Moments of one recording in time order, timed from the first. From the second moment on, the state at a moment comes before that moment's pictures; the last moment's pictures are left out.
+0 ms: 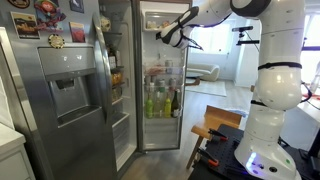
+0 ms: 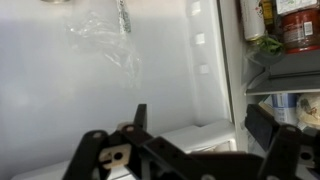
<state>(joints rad) 0.07 0.14 -0.37 -1.97 0.40 3.46 -0.19</state>
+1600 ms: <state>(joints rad) 0.02 0.46 -0.44 -1.53 0.40 3.46 -0.15</state>
